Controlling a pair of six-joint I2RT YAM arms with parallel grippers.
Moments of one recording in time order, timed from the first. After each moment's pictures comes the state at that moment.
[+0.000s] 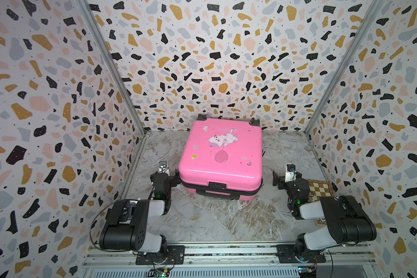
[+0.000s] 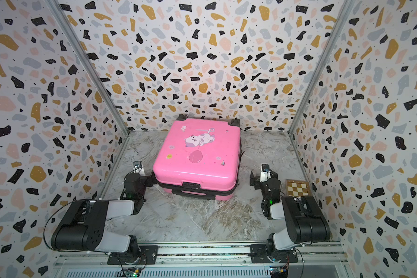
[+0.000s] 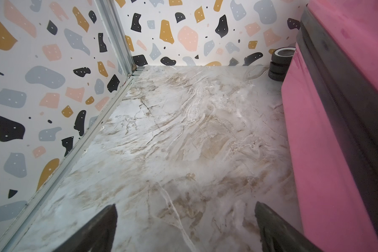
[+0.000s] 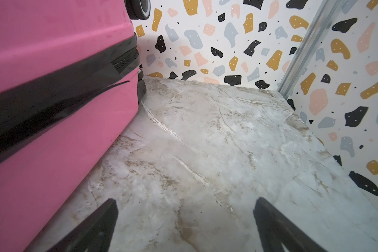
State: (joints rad) left arm -0.04 1.45 0.31 0.78 -0.20 0.01; right arm 0.08 1.49 0.21 1.05 -0.01 -0.10
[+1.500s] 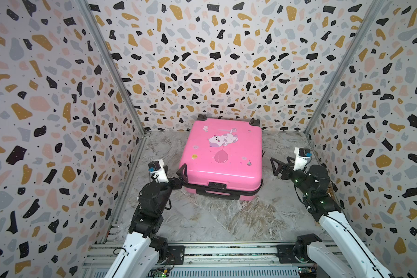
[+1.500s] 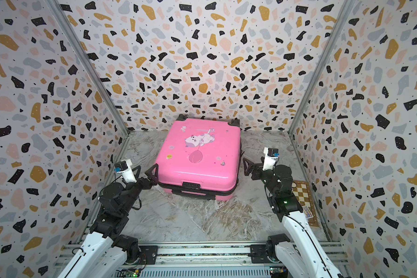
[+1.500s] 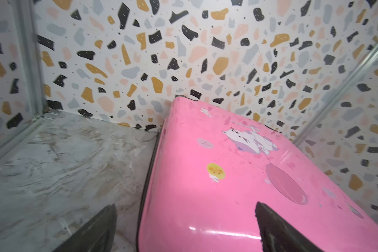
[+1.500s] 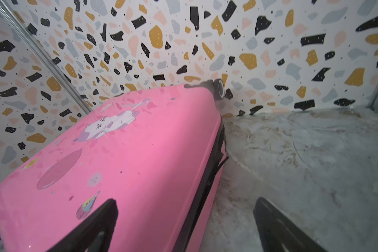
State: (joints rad) left arm -0.26 0.55 0.44 0.05 0.00 -0.38; right arm 0.18 0.77 0.59 0.00 -0.22 0.29
